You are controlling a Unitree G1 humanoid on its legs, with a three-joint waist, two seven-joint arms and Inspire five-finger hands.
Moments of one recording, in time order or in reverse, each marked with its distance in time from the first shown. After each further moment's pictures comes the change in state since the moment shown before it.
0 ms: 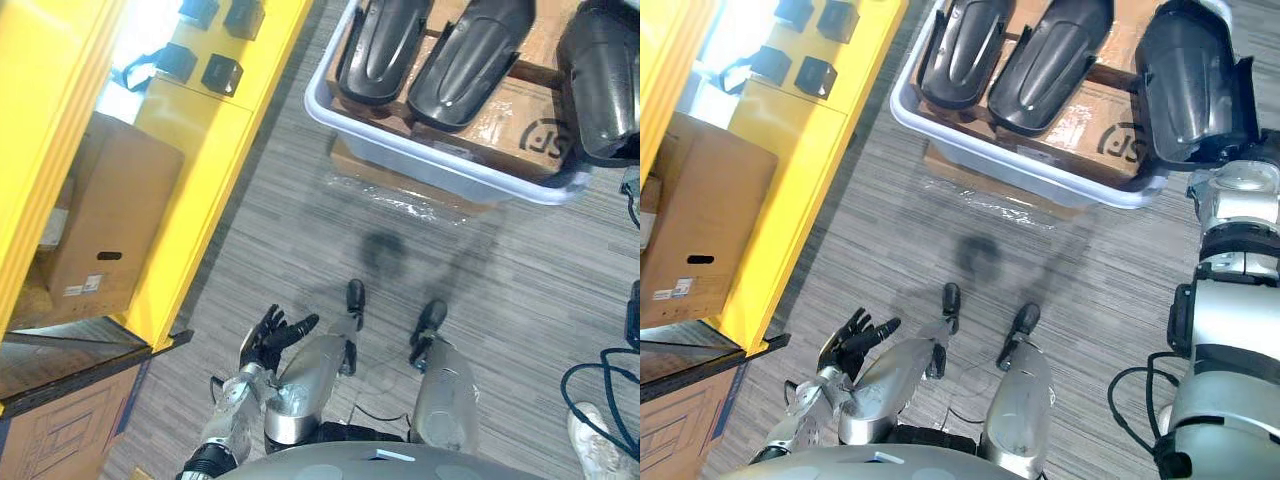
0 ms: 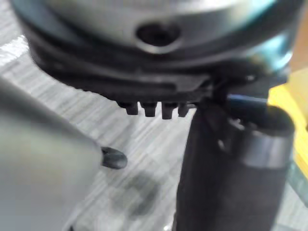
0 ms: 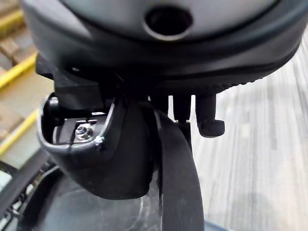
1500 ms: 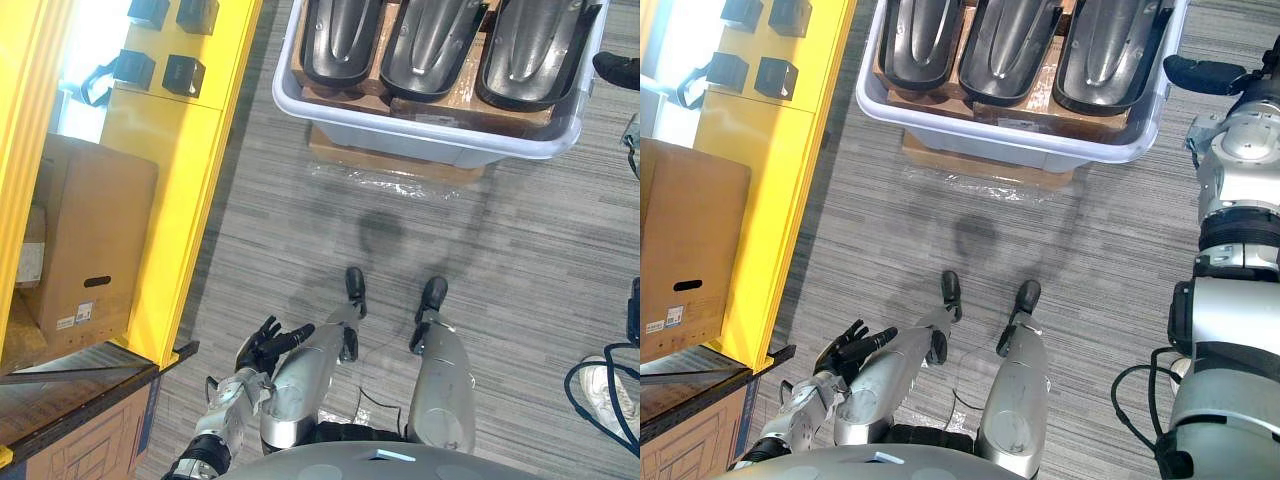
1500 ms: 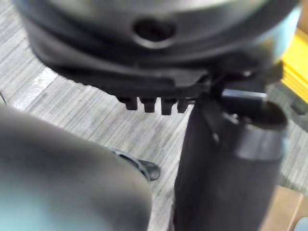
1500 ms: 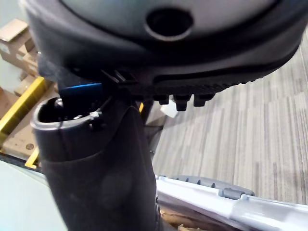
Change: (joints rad) left arm -0.079 0.024 0.017 0.224 0.015 0.082 -0.048; right arm -0.094 -0.028 0.143 -0.060 0.171 -0.220 0.109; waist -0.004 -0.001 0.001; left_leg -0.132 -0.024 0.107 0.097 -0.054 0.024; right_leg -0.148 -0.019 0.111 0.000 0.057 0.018
